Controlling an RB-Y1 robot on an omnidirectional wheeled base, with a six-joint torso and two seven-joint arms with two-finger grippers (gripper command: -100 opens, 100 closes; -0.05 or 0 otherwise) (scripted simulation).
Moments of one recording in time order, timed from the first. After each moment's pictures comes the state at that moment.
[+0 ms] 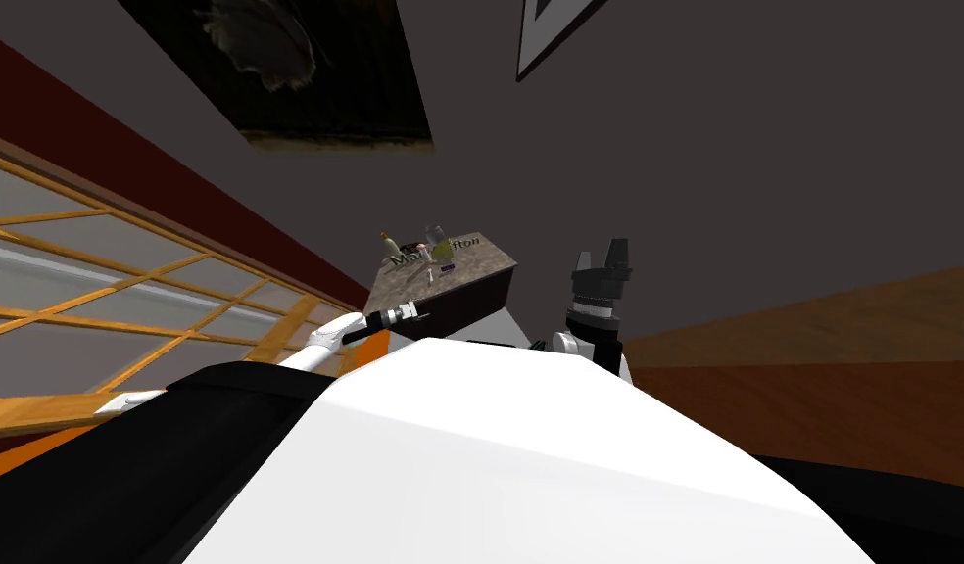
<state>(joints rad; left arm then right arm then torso) 0.37 1.06 -0.06 -1.36 -0.69 -0.86 -0.68 0.48 -0.01 0.06 -2.39 0.06 -0.42 0.05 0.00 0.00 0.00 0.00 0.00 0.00</state>
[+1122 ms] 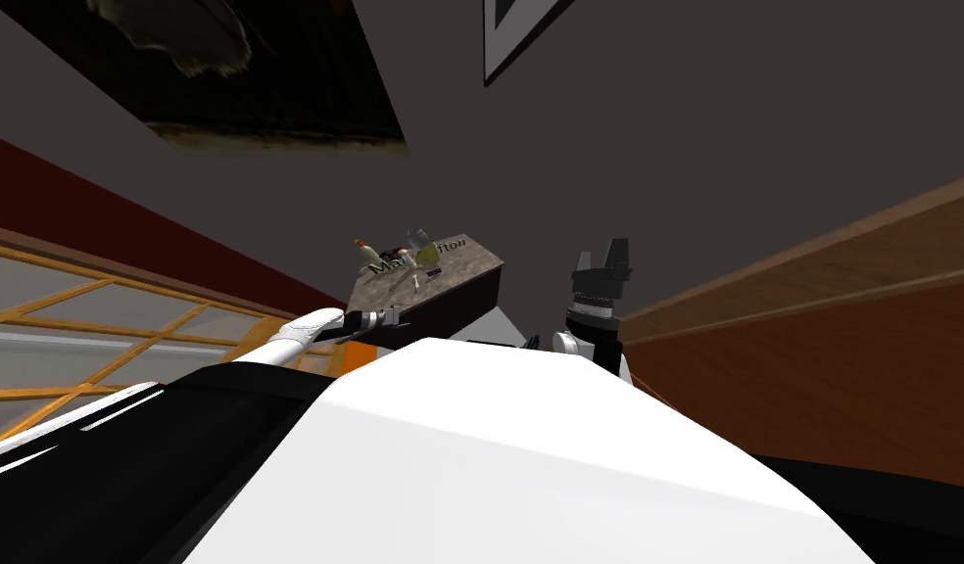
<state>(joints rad) 0.35 1.21 -0.07 -1.18 -0.86 -0.97 -0.85 0.48 -0.01 0.06 -2.39 0.06 -0.42 0.05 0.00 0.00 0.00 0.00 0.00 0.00</state>
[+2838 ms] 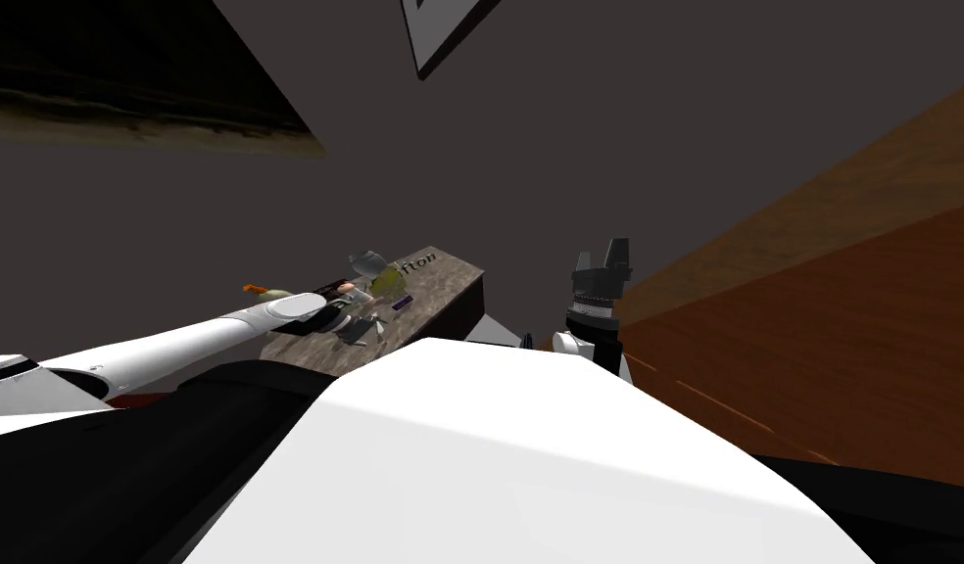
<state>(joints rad) 0.45 1.55 -0.13 -1.27 -1.23 -1.10 -0.88 0.48 -0.01 0.06 -2.39 0.06 -0.42 0.05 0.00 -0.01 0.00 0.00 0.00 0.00</state>
